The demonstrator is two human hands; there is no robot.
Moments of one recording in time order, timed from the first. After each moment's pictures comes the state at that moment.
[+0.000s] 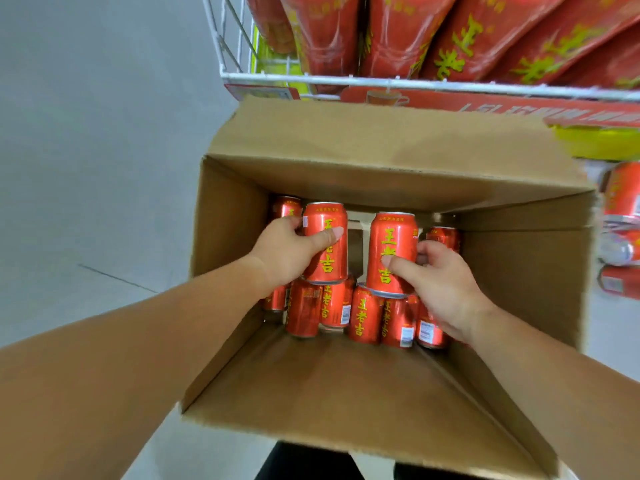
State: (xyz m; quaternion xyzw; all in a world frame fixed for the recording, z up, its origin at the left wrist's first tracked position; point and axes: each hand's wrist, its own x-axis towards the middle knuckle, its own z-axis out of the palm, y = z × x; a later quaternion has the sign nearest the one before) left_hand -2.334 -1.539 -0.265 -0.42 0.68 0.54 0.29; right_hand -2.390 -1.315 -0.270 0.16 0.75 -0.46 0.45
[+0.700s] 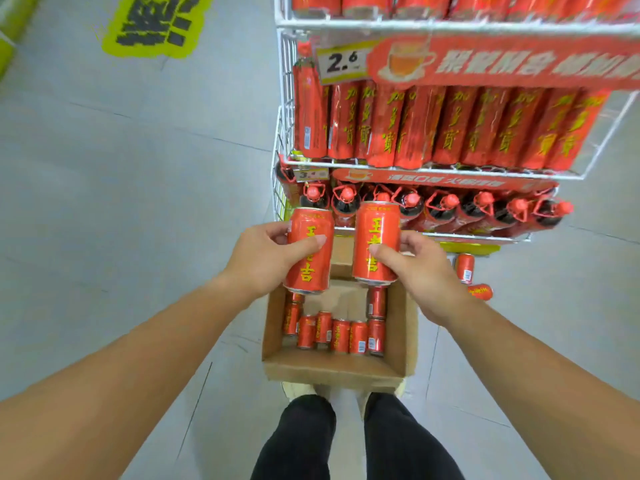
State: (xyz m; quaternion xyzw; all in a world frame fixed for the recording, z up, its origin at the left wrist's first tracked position) left_hand -2.351 -1.531 0.234 -0.34 0.70 0.61 0.10; right_hand -2.432 -1.314 0.203 0.05 0.76 -0.57 0.32
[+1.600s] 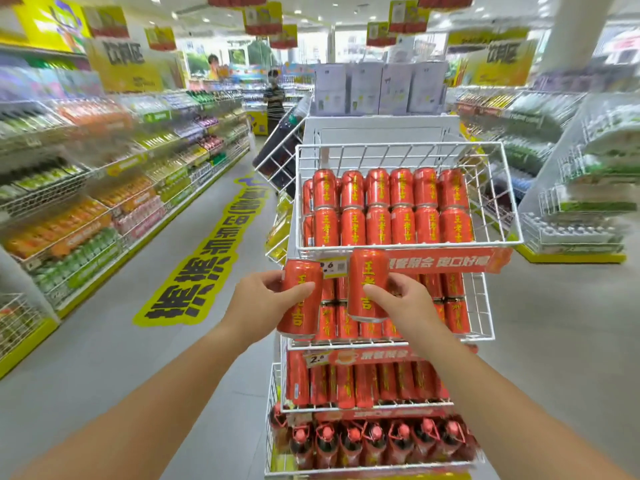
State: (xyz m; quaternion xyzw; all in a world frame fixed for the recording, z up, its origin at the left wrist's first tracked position) left_hand -2.397 -1.553 0.669 -0.11 0.79 0.58 -0.14; right_hand -2.475 -1.320 0.649 -0.13 0.77 -0.62 0.05
